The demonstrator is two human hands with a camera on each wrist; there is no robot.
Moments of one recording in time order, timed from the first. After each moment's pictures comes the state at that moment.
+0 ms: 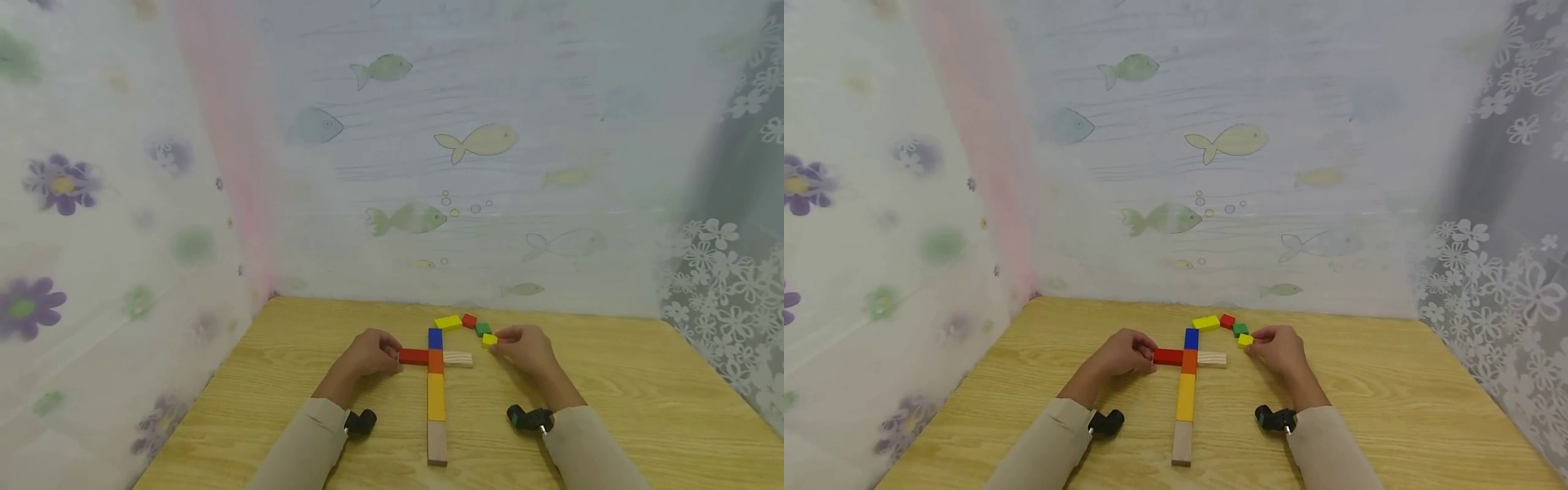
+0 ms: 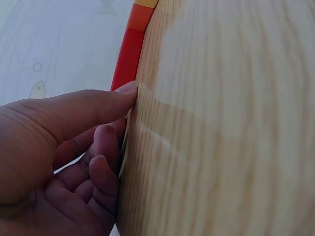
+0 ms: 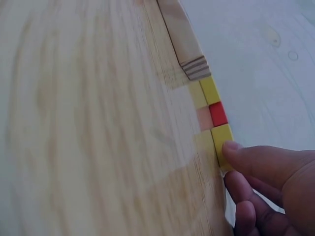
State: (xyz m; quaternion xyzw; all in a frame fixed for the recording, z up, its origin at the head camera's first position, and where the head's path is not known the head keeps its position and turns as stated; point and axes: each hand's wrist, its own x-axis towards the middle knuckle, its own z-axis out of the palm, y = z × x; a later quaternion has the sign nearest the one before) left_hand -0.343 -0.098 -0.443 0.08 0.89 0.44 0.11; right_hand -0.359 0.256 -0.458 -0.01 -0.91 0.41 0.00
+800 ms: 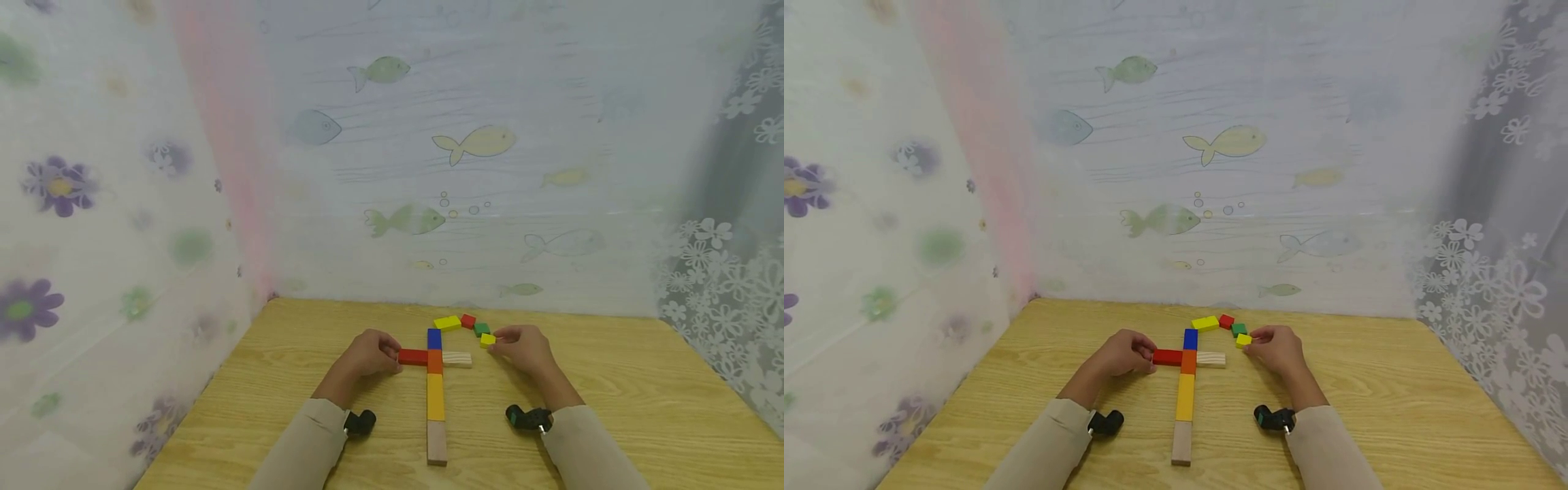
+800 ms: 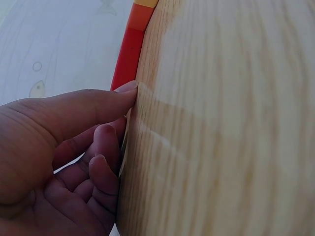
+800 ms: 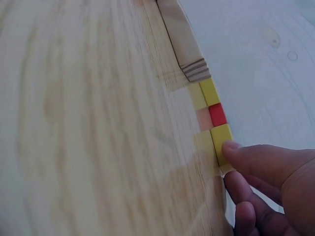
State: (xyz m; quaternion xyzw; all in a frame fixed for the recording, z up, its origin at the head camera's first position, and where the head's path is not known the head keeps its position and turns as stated) left_hand -0.343 -0.100 -0.445 0.09 0.88 0.44 0.11; right_hand -0.358 0.254 -0.456 0.00 -0.92 0.40 0.01
